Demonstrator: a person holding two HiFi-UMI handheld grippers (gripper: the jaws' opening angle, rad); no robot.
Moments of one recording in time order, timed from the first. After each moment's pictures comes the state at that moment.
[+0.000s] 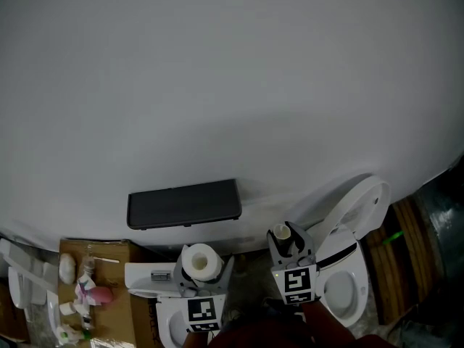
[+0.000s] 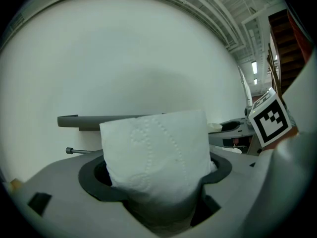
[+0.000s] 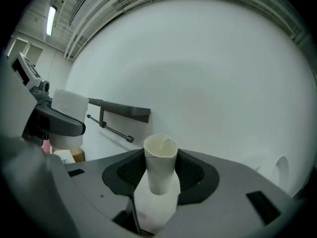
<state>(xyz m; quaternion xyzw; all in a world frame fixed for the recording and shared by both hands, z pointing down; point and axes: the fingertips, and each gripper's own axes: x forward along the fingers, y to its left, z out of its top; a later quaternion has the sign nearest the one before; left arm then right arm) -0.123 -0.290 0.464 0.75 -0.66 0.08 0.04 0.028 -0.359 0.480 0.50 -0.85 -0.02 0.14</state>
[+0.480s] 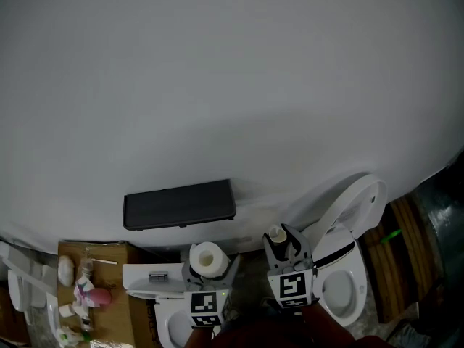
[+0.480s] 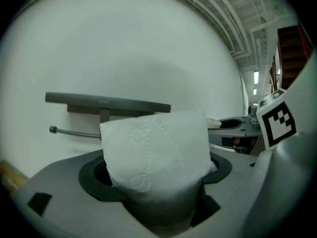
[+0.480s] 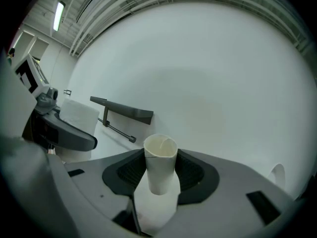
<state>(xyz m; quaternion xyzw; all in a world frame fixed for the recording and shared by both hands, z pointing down) -0.100 -0.299 0.502 0.77 -0.63 0.08 0.10 0.030 -0.349 0.474 0.50 -0.85 -0.05 0.15</state>
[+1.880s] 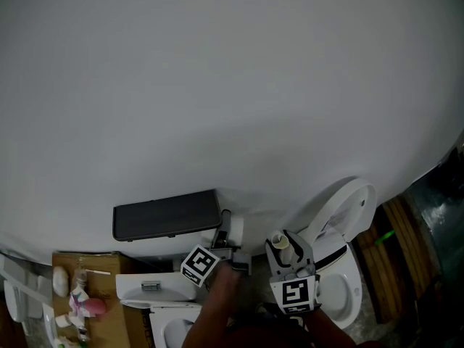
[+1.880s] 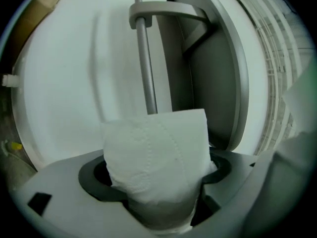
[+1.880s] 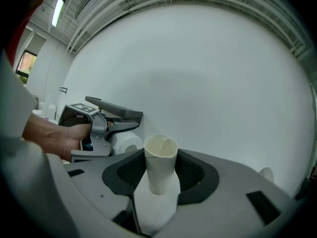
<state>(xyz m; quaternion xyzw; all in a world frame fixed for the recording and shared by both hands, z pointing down) -0.069 -0.424 0.507 0.64 -0.46 -0.41 0.46 0.069 -0.351 0.463 0.52 -0.84 -0.07 0.14</state>
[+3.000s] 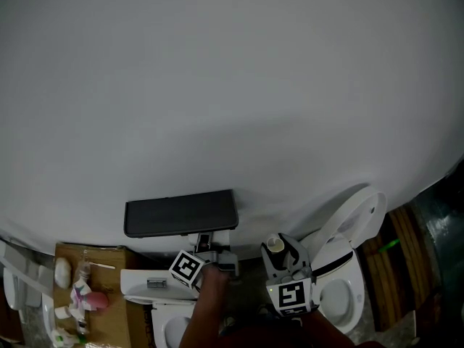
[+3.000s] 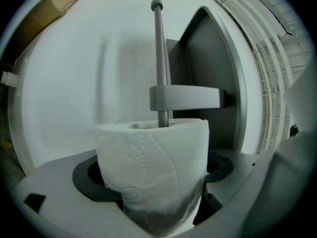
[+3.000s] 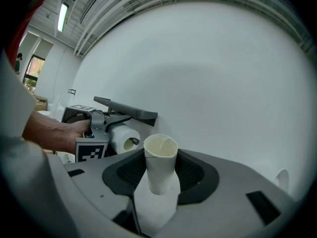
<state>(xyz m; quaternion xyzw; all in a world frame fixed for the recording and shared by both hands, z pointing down) -0.151 -0.411 0.494 0.60 -0.45 -0.51 0.43 0.022 -0.350 0.472 0.48 -0.86 -0.07 0.15</state>
